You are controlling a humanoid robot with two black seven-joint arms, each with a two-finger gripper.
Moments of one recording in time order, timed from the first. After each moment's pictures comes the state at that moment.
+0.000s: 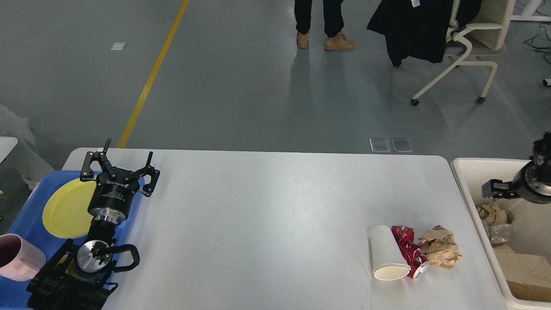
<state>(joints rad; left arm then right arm) -0.34 0.11 -1.40 -0.72 0.12 -0.57 -0.21 1.73 -0.48 -1.37 1.10 -0.42 0.46 -0.17</state>
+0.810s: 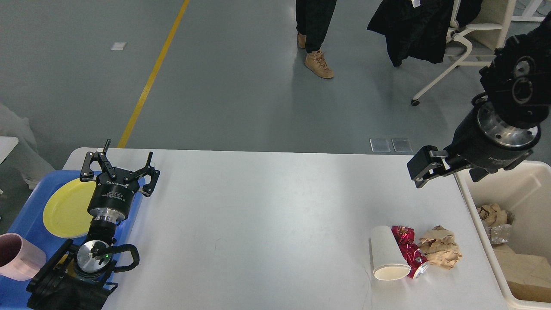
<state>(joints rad) -0.34 0.11 -1.40 -0.72 0.12 -0.57 -0.21 2.48 -0.26 -1.45 1.72 -0.19 0.59 0.01</state>
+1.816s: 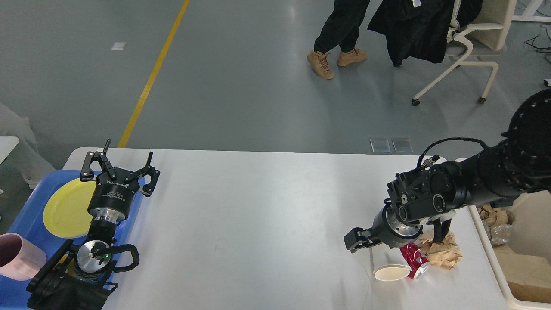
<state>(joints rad) -0.34 0.11 -1.40 -0.72 0.12 -0.57 -0.21 1.60 -0.09 -1.20 1.33 -0.22 0.21 -0.01</state>
